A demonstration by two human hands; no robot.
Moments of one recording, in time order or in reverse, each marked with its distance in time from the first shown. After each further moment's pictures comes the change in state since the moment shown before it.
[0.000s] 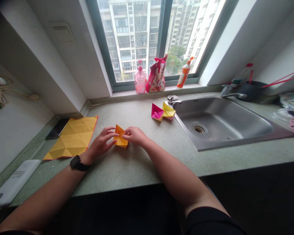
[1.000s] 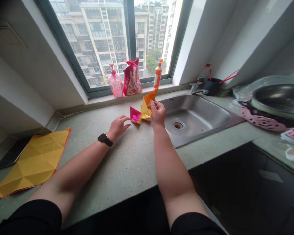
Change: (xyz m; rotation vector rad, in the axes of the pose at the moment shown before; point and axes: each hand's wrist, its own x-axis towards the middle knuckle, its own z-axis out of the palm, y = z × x) left_hand 0.194 0.009 0.148 0.099 -0.048 -0.051; right_hand -0.018 0.124 -0.160 0.624 1.236 0.114
